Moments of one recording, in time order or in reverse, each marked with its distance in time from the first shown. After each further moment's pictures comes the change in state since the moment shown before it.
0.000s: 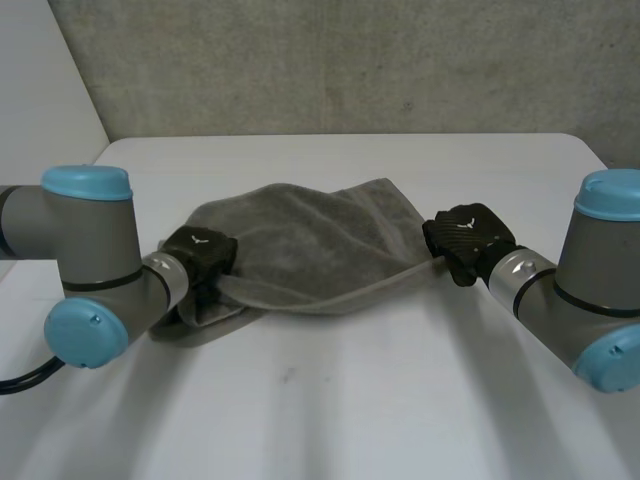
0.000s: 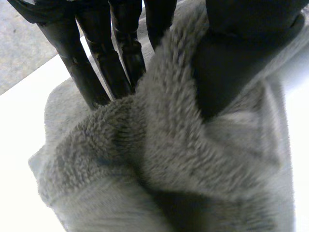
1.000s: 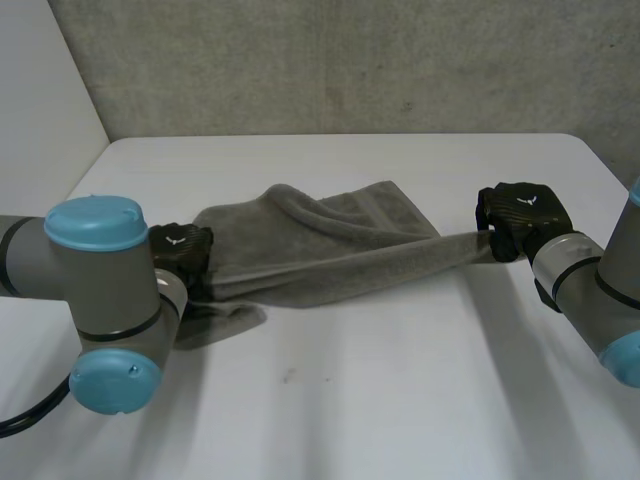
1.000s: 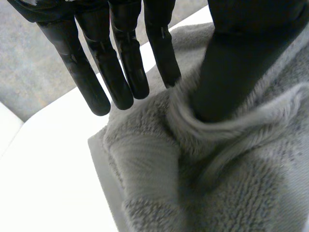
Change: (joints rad) left arm -0.088 0.114 -0.207 0.250 -0.322 -0.162; right arm -0.091 -0.098 0.077 -0.087 0.106 0.236; left_hand -0.041 -0.051 -0.061 -0.068 -0.074; right_hand 0.003 0.000 0.000 0.000 0.000
